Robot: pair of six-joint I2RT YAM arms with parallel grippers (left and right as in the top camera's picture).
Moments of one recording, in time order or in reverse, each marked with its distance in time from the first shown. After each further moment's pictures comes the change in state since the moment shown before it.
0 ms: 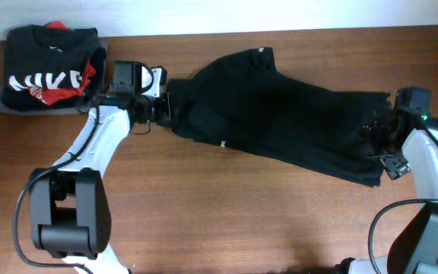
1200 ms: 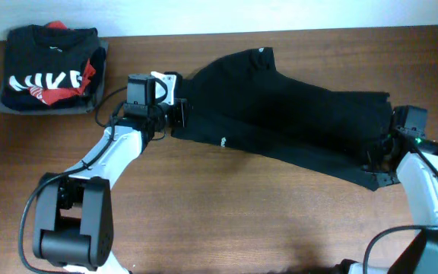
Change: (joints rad) left arm -0.071 -0.060 -0.239 0.476 0.056 -0.040; right arm 0.000 -0.136 -0.204 0.104 0.072 0.352
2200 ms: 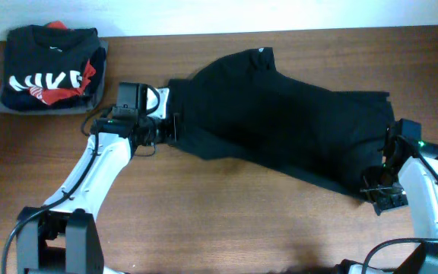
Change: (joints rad) left arm 0.021 -0.167 -0.001 -0.374 0.000 0.000; right arm 0.000 -0.057 -0.001 -0.357 0.000 -0.007
